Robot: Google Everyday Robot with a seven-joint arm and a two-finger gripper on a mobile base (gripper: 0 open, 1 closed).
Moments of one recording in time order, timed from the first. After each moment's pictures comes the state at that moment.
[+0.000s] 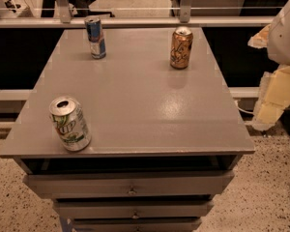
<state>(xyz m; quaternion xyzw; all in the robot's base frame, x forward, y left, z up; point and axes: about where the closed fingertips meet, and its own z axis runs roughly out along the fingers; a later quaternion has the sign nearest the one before) 0.438 -0.216 0.977 -0.60 0.78 -0.04 0.16</state>
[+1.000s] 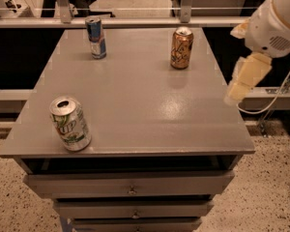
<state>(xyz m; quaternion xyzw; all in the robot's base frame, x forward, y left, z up) 0.513 -0.206 0.961 -0.59 0.78 0.00 0.23</state>
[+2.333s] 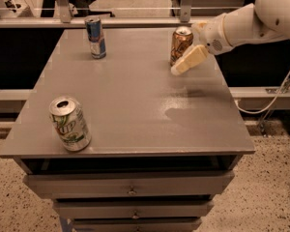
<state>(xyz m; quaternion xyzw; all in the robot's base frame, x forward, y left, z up) 0.689 -0.137 0.910 -0.51 0.73 0.14 0.44</state>
